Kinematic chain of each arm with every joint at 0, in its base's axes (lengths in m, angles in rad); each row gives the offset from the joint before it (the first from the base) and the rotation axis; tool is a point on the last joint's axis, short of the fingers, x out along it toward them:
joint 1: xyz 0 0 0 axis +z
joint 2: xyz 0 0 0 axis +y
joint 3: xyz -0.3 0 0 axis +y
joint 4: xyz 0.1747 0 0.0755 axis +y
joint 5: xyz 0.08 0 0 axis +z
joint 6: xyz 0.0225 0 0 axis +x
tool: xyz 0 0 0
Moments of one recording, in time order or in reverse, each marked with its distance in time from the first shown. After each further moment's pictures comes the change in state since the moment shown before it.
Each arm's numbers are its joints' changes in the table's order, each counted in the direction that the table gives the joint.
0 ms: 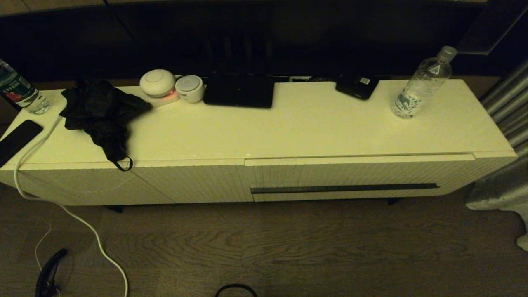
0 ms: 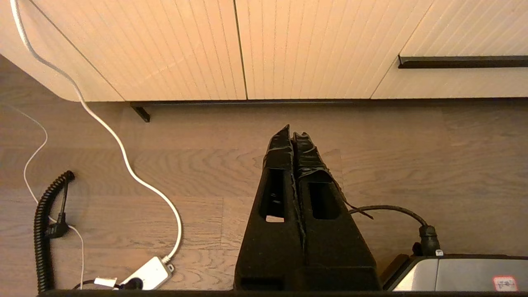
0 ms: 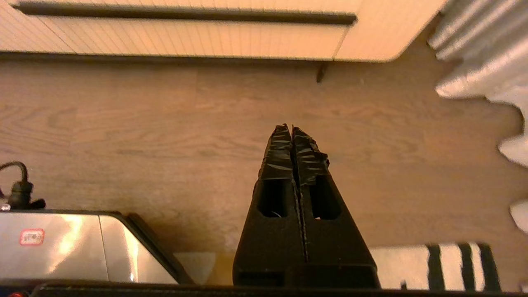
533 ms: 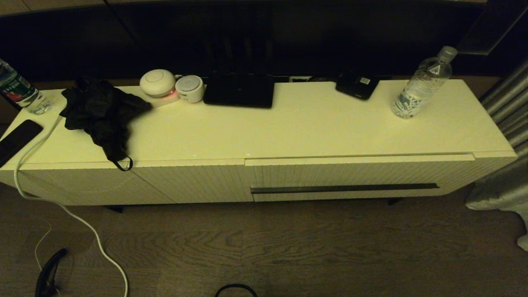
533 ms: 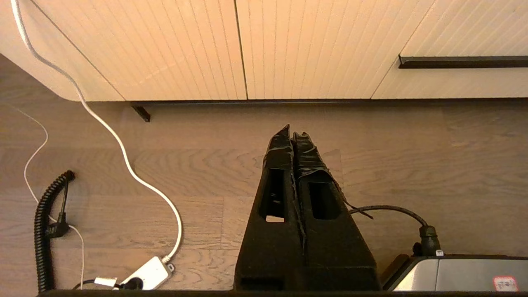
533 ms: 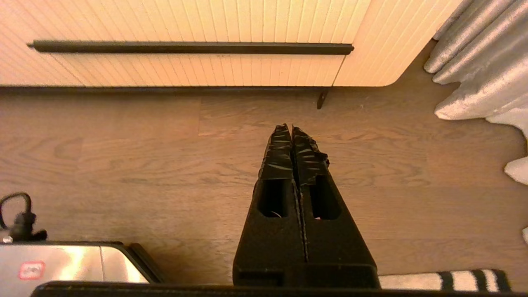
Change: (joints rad) left arm 0.000 0.000 0.000 0.000 0.000 0.000; right arm 0.000 -0.001 0.067 -0.147 -0.002 0.030
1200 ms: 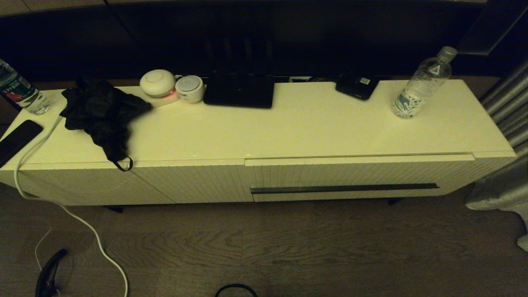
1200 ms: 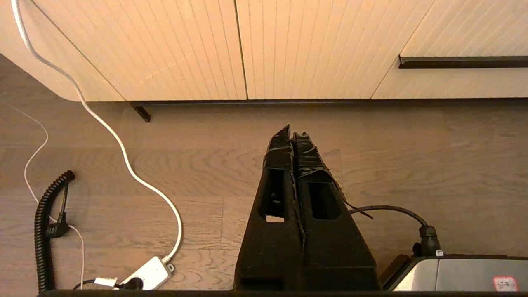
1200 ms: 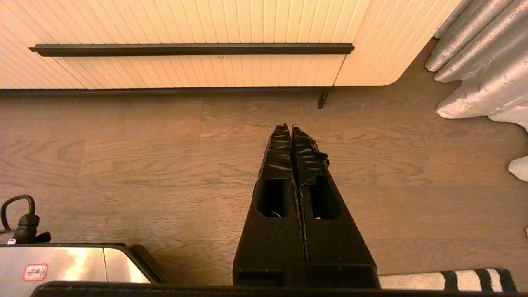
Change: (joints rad) left arm 0.000 0.000 0.000 0.000 0.000 0.000; right arm 0.000 0.000 0.002 0.004 0.001 0.006
